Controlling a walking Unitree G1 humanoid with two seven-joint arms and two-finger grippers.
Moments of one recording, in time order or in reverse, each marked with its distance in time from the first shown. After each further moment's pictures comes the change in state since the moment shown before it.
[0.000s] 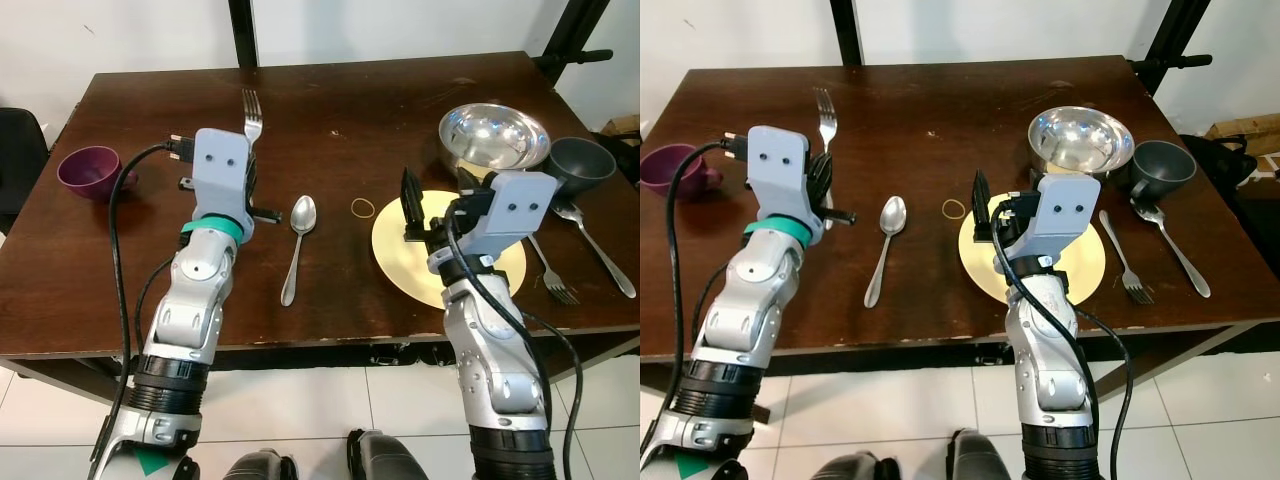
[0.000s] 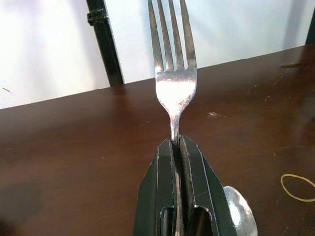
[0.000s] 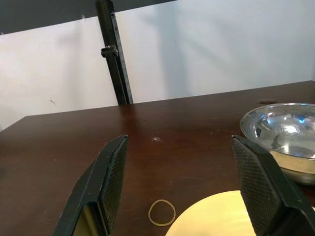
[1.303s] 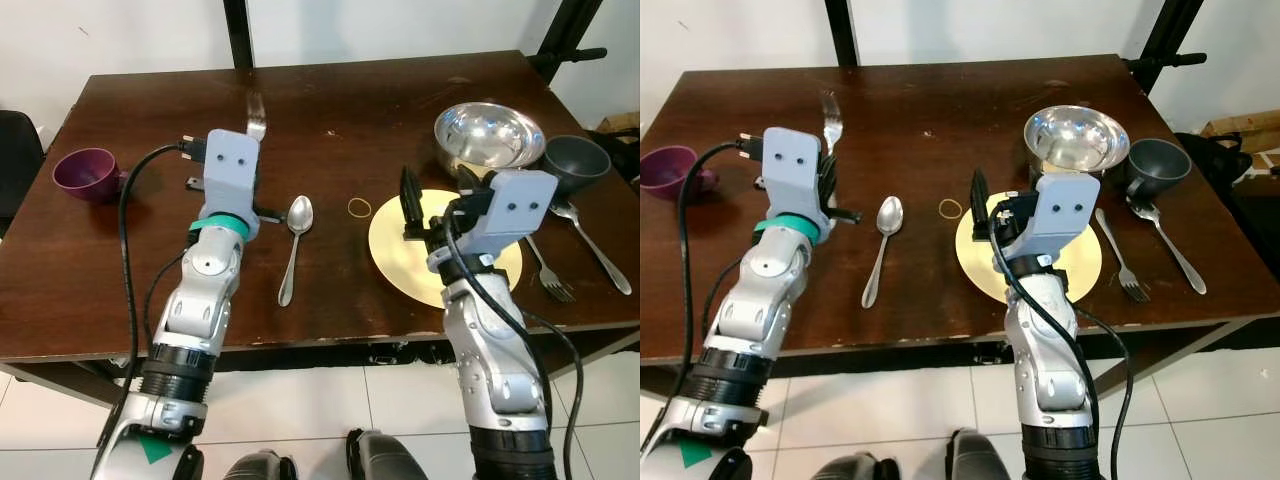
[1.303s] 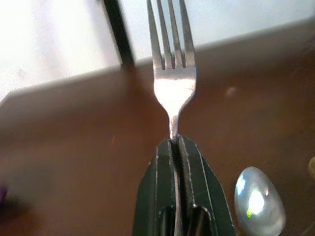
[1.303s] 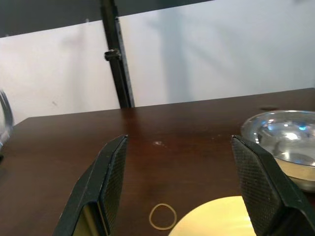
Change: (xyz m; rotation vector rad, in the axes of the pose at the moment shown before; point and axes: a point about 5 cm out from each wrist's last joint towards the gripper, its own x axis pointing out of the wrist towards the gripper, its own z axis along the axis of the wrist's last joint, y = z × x) left arm 0.008 0.003 -0.025 0.054 0.134 0.094; right arm 0.001 0.006 0.002 -0.015 -0.013 0.027
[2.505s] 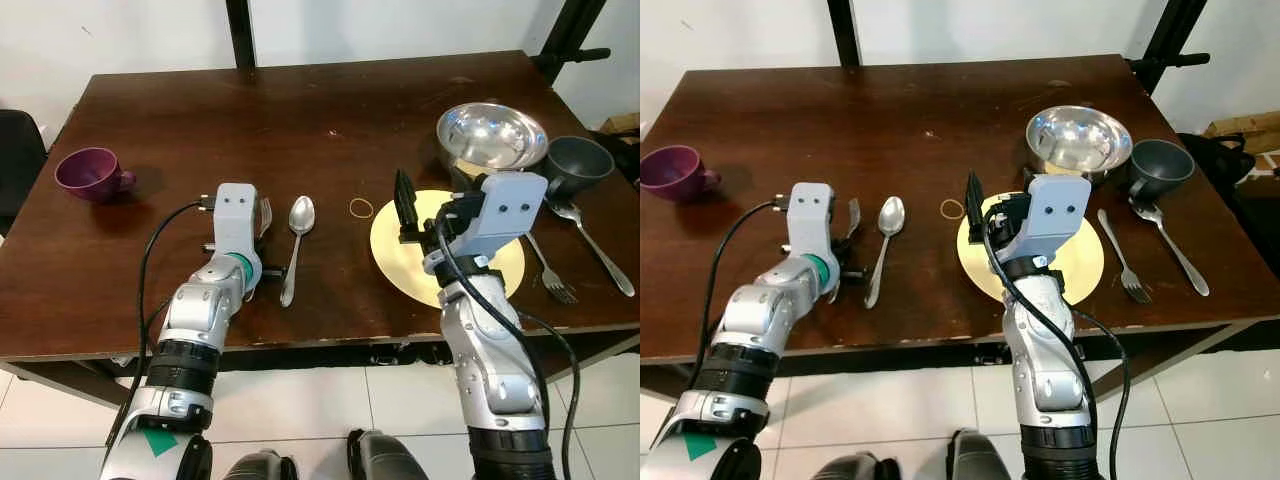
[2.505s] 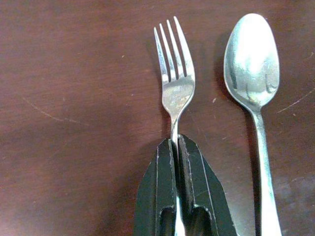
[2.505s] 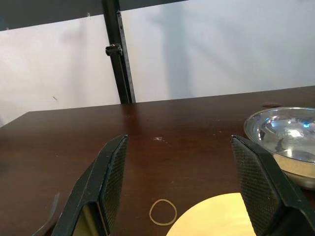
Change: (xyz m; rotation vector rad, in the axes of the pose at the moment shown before) left arm -0.007 -0.014 -0.053 -0.182 0.498 -0.152; right arm -0.001 -0.002 -0.004 -0.017 0.011 0.002
